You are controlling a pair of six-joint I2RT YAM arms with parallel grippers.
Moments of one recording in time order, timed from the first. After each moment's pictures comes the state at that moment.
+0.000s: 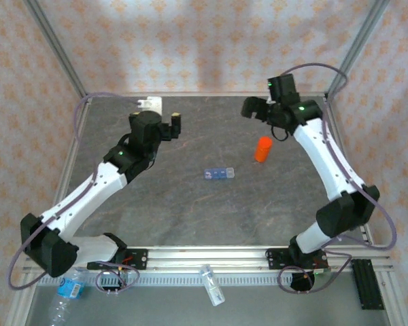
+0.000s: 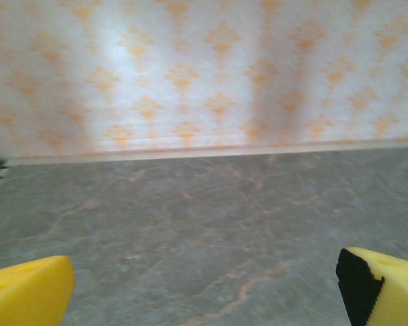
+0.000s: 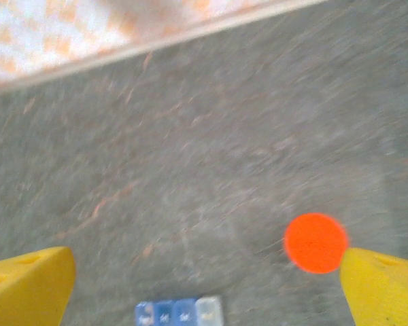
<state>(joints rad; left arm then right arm) -0.50 1.23 1.11 -0.24 -0.53 -0.18 0.31 1.53 1.66 -0.91 0.06 0.48</state>
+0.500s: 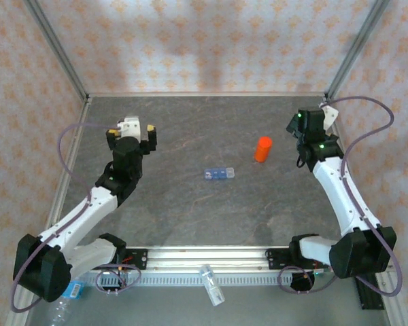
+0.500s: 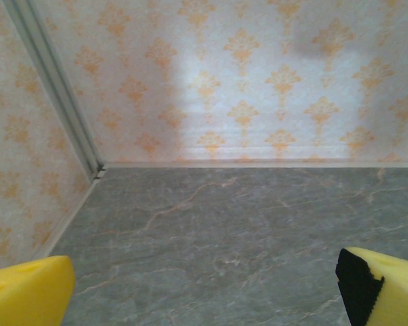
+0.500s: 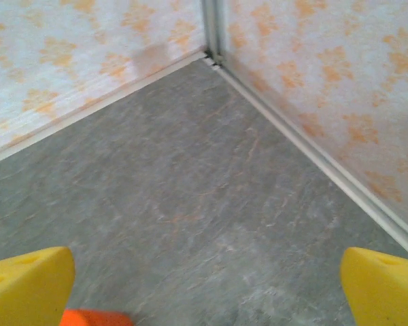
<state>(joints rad) -0.35 1.05 0.68 0.16 -0.61 -0.01 0.12 1.20 1.09 -0.55 0.54 0.49</state>
